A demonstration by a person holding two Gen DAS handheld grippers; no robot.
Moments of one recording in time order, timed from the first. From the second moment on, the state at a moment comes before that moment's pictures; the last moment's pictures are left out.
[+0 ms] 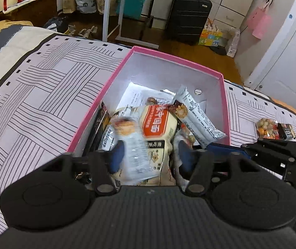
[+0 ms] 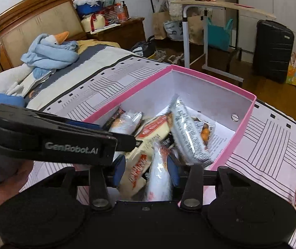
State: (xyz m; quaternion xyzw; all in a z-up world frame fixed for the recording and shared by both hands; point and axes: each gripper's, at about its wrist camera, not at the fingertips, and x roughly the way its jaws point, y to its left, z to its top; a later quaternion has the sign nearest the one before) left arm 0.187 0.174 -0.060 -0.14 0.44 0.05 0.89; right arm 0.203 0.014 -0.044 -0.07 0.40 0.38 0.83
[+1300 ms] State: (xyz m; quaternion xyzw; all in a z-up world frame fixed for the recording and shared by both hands) left arm 0.264 -0.049 -0.038 -0.14 0.42 -0.15 0.88; right arm 0.241 -0.294 -0.035 0.01 0.40 0.15 0.91
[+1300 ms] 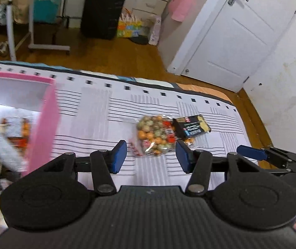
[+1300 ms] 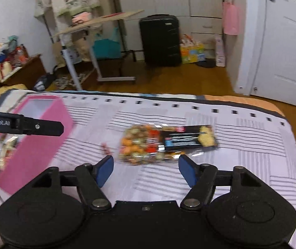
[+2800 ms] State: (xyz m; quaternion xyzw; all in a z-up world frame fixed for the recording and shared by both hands) left arm 0.347 -0.150 -0.154 -0.22 0.45 -0.19 0.84; right arm 0.321 -0.328 -0.134 -0.03 0.43 0.17 0.89
